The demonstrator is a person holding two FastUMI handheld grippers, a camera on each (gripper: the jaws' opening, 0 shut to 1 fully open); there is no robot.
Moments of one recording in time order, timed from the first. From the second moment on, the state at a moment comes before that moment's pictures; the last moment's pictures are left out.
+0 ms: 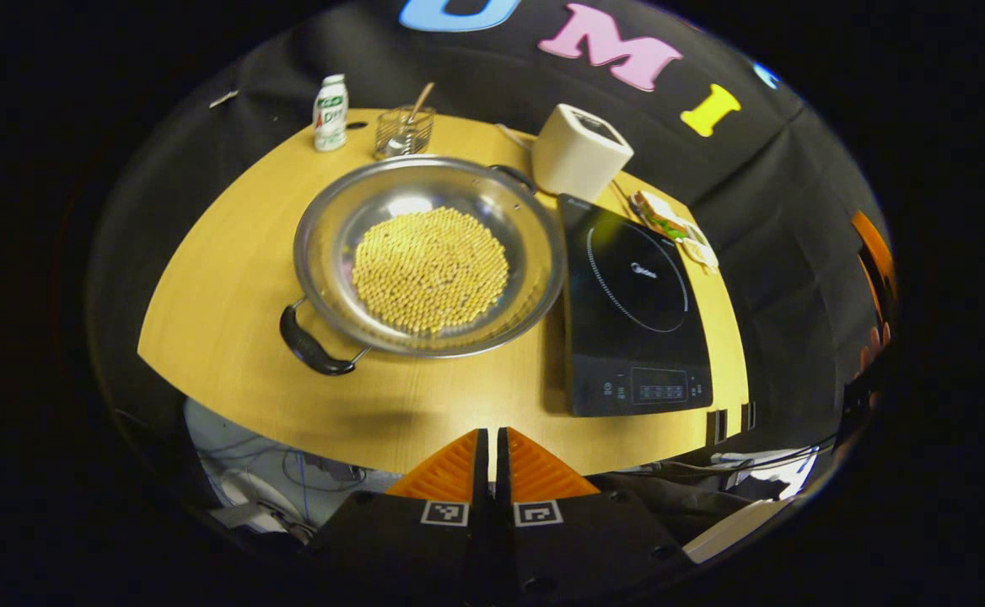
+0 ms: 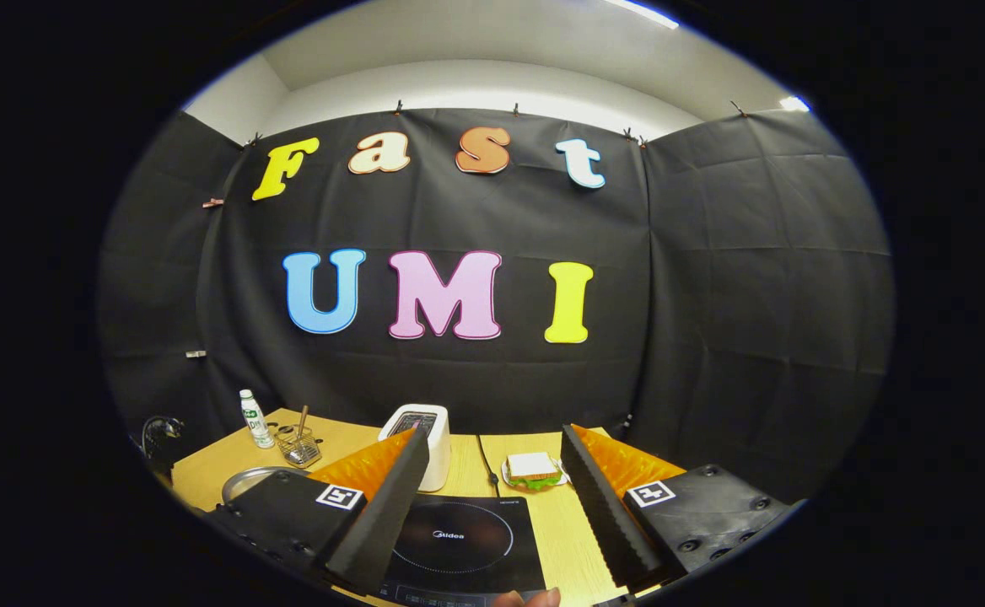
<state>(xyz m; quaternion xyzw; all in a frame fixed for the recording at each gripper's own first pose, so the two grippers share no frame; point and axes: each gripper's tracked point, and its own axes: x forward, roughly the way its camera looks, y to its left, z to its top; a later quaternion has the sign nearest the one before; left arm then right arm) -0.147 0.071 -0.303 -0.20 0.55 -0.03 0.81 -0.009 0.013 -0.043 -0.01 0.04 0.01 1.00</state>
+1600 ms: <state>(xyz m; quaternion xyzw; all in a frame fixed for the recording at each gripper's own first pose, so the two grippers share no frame) -0.062 0.258 -0.382 -0.27 0.57 0.16 0.76 0.001 -0.018 -0.068 -0.02 0.07 -0.04 1.00</state>
